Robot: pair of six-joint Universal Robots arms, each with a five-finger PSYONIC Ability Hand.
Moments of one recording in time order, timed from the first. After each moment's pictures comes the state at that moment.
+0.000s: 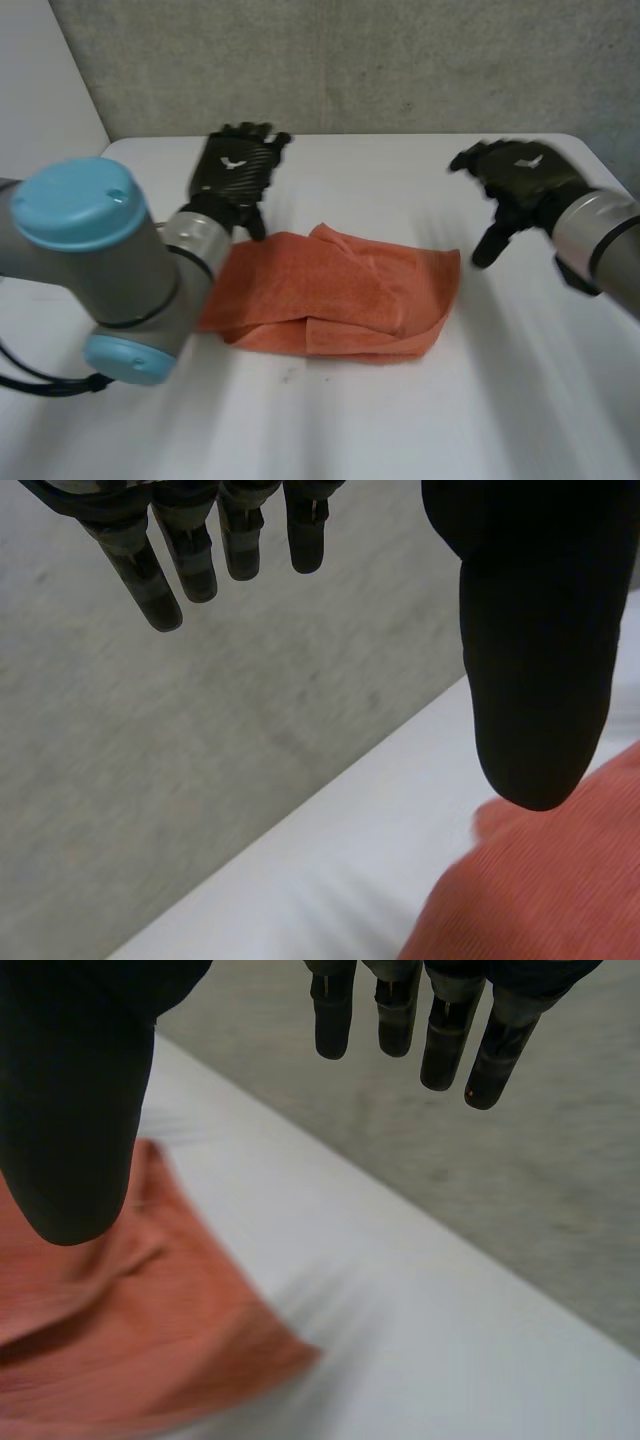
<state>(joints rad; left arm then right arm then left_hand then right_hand) 4.15 -1.99 -1.44 3.45 -1.60 3.40 1.88 -1.39 1.44 0.20 1.40 2.87 0.17 0.17 0.17 0.17 0.03 0.19 0.22 0.21 0.23 0.06</state>
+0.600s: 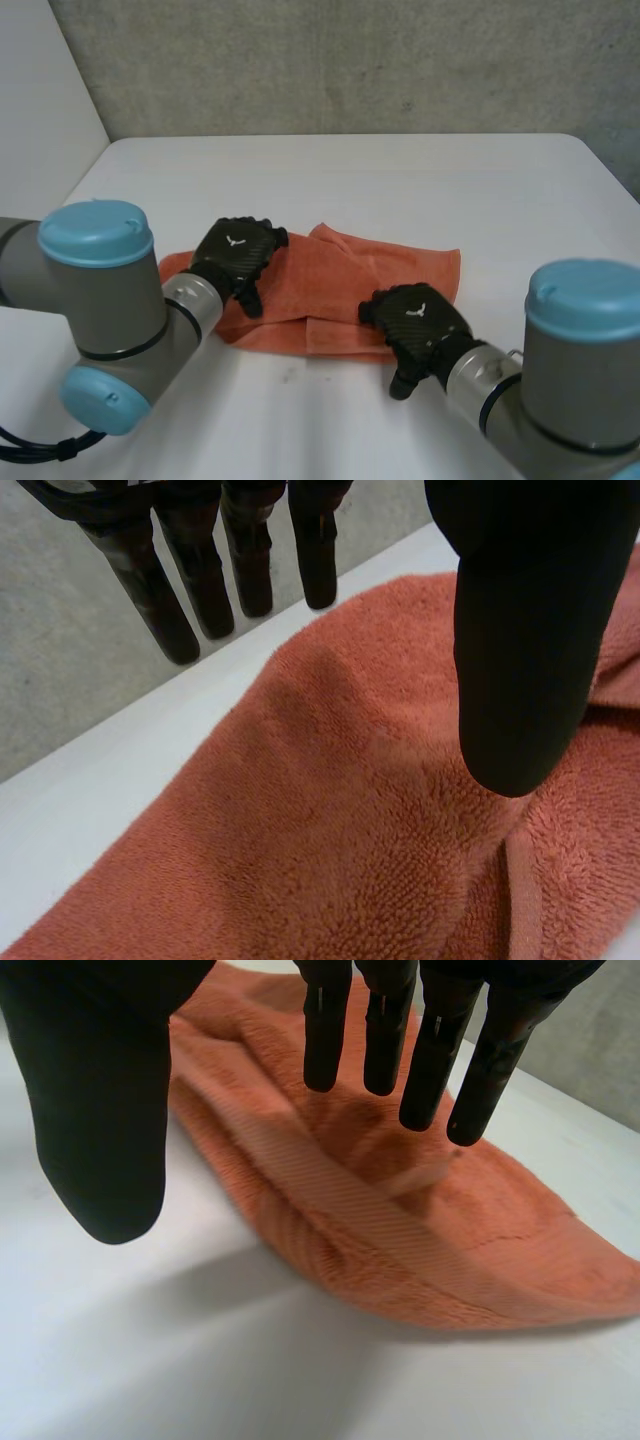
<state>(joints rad) 4.19 -2.03 -1.55 3.29 -1.50 3.38 2.15 -1.26 1.80 -0.08 1.41 2.88 0.35 0.35 0.35 0.35 0.18 0.36 0.42 0.43 0.43 0.24</state>
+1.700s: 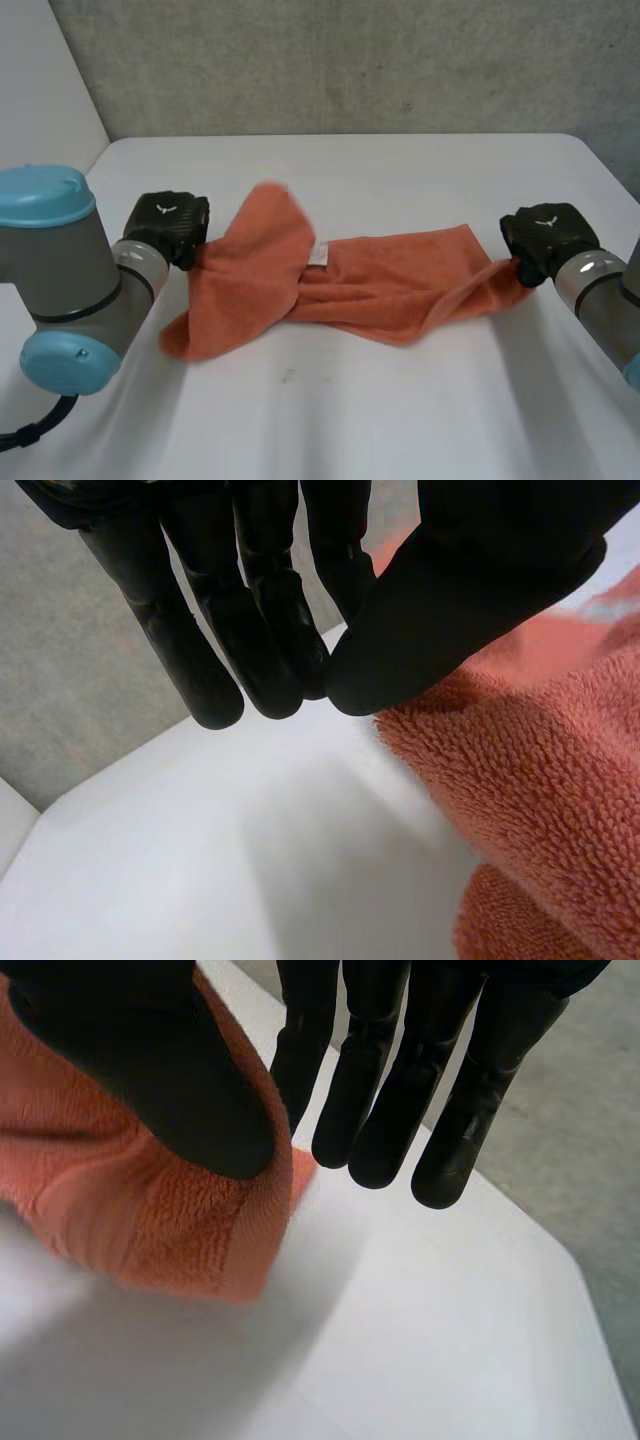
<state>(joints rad) 4.33 -1.99 -1.53 3.28 -1.62 3.39 1.76 -1.23 1.65 -0.10 1.48 2.68 1.19 1.22 1.21 1.22 1.04 0.97 1.17 1.18 1.19 0.98</state>
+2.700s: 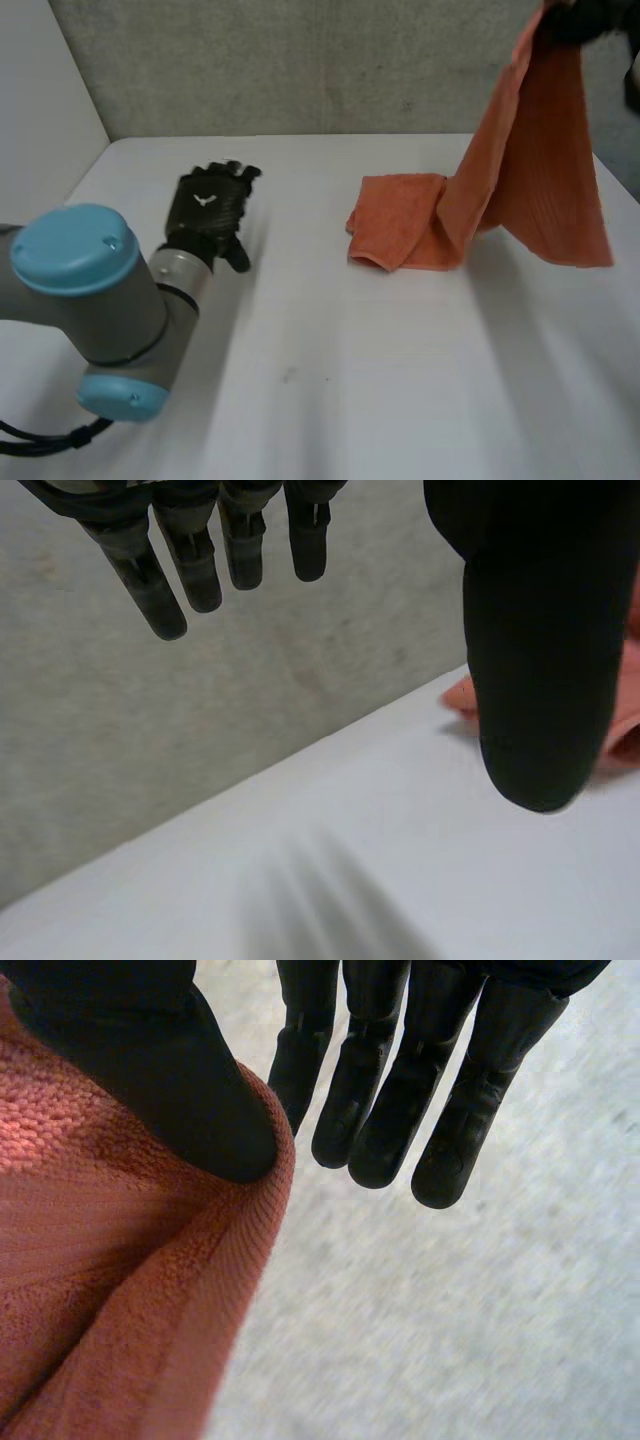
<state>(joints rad) 4.16 -1.97 -1.61 3.54 -1.68 3.25 1.85 -1.45 1.15 -0.03 1.44 2.93 0.22 0.21 0.22 0.21 0.04 0.98 1.17 1.18 1.19 0.99</state>
